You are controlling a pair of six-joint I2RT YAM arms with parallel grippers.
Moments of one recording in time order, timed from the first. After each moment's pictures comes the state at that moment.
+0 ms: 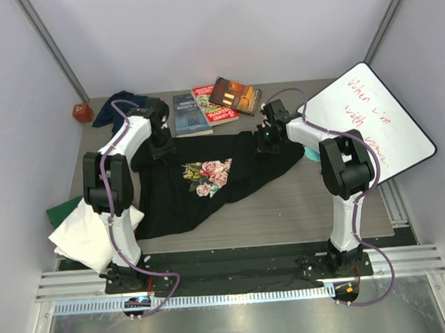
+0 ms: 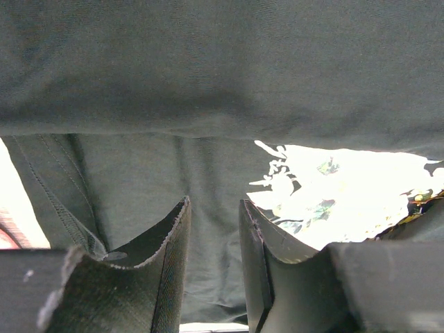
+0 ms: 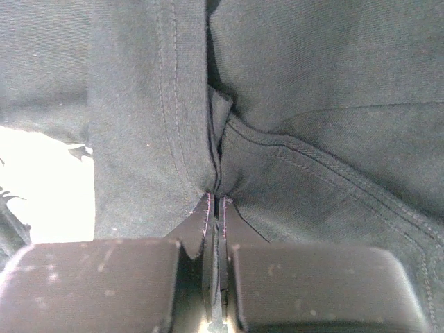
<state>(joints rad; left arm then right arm) -0.20 1.99 1.63 -0.94 0.03 -0.42 0.33 2.01 1.43 -0.50 -0.23 0.42</state>
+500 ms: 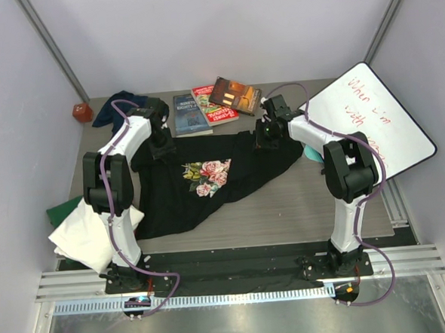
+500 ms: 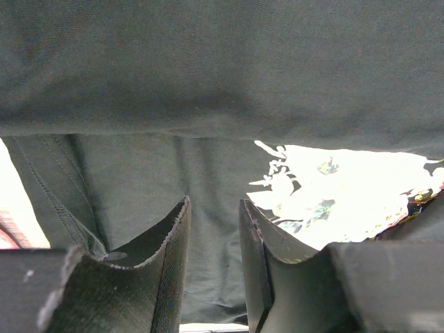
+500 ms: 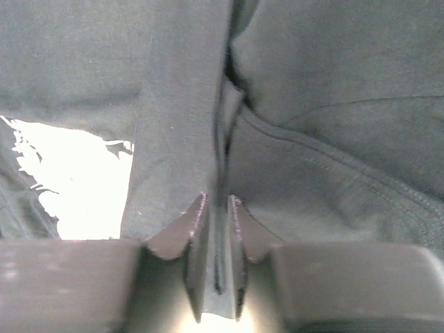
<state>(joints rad) -0.20 1.99 1.63 -0.94 0.03 -0.42 0.34 1.96 1.45 -0.50 -0.24 0.42</state>
